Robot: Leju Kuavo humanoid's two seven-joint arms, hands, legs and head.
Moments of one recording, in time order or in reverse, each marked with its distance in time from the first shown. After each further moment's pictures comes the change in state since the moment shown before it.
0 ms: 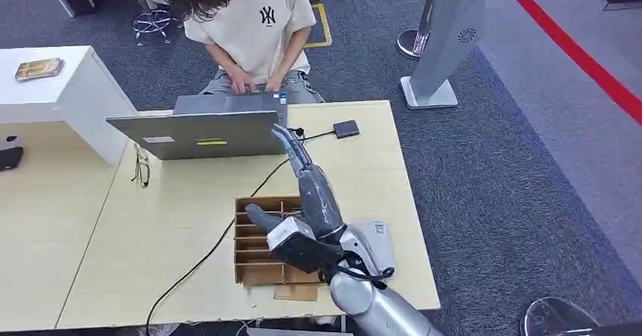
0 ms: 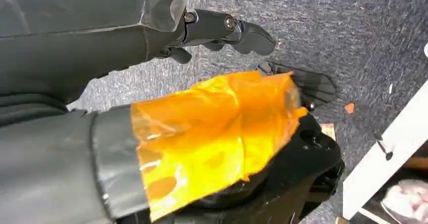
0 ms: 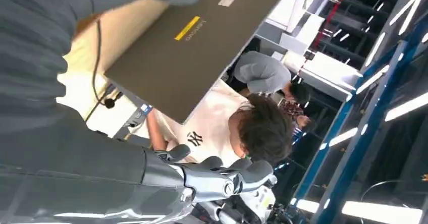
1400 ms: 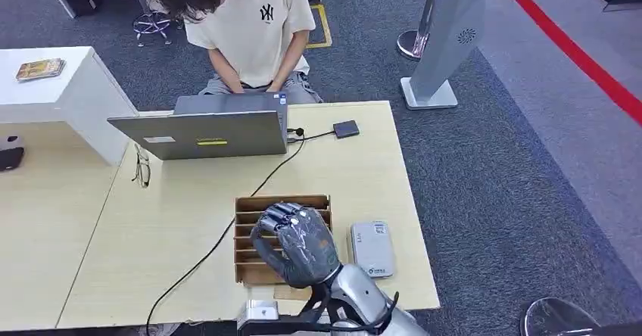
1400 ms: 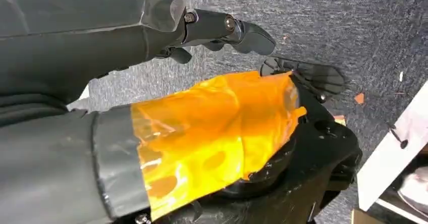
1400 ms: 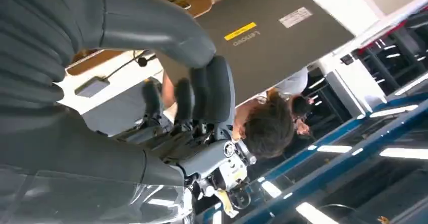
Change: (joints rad) left arm 0.052 -0.004 -0.018 -0.081 -0.023 -0.084 0.025; right arm 0.033 -0.107 0.176 0.022 0.467 -0.128 0.174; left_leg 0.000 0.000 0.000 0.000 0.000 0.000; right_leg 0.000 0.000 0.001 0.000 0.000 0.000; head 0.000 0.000
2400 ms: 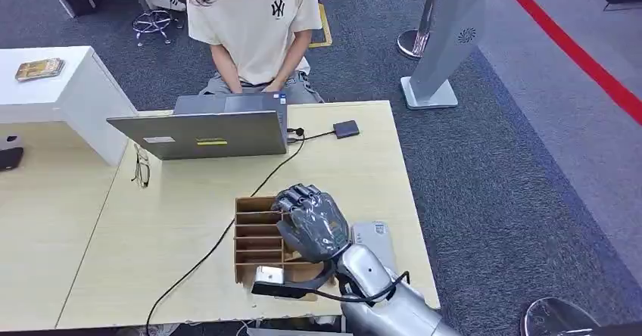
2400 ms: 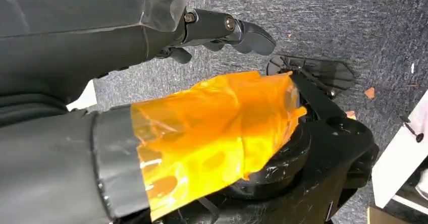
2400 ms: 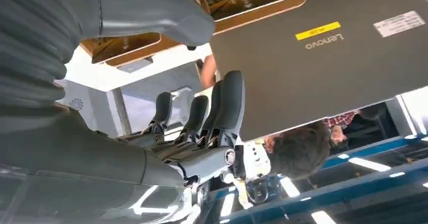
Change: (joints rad) left arm 0.017 0.000 0.020 -0.015 -0.026 -0.063 0.017; right arm -0.086 -0.010 -0.044 0.215 0.128 -0.026 0.073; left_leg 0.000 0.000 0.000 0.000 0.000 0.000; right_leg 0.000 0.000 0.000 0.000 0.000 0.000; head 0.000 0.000
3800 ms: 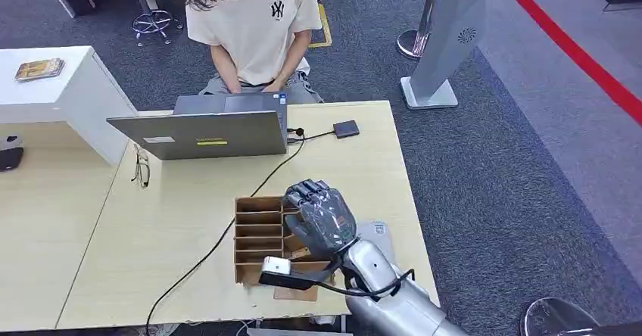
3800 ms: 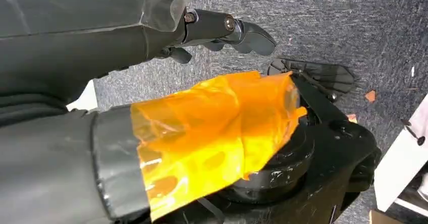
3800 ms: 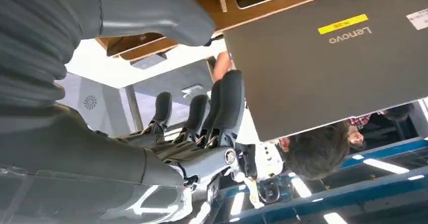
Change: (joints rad) left arm 0.013 0.000 0.000 -0.021 -0.008 -0.006 0.001; right arm 0.000 -0.006 -0.041 0.013 0.011 0.007 0.007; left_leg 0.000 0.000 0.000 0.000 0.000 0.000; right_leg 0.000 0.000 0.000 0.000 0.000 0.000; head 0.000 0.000
